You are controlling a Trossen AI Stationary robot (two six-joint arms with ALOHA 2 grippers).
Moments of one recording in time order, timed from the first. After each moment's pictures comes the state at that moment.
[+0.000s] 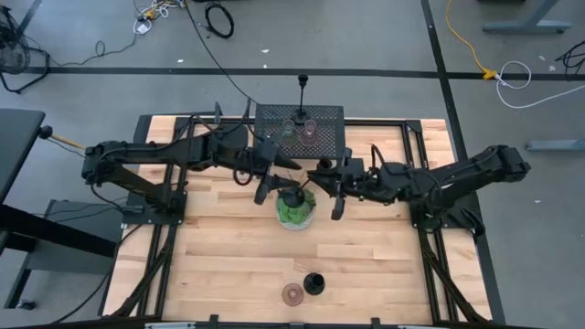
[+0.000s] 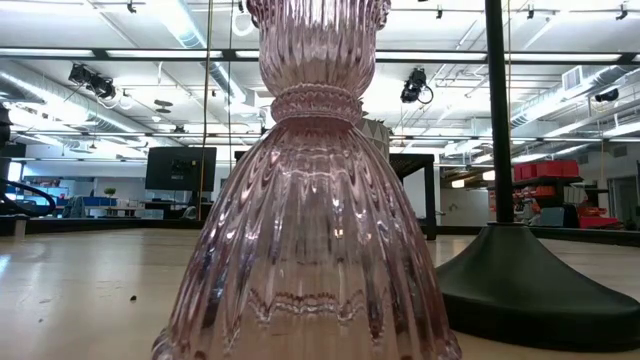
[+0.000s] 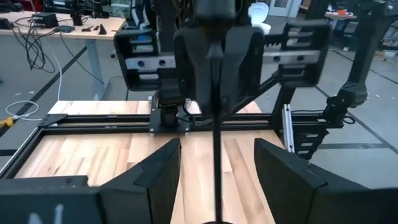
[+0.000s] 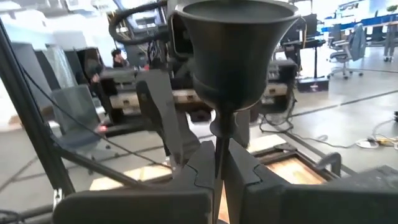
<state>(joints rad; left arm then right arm) 0.06 1.36 1.27 -0.10 0.21 -0.04 0.23 1.27 0.98 0.37 0.41 0.14</state>
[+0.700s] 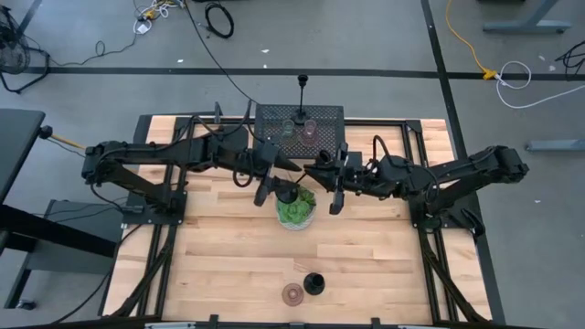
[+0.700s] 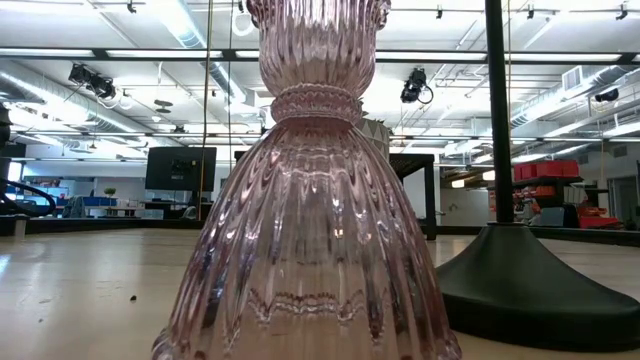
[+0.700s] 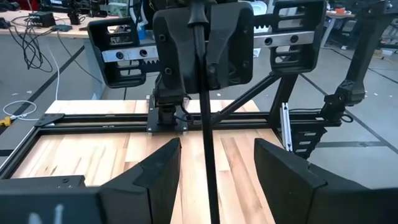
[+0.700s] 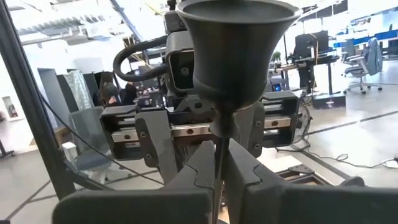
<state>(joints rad) 0.05 1.36 1.27 -0.10 0.20 -0.04 0.17 1.30 0.98 0.49 0.31 0.14</state>
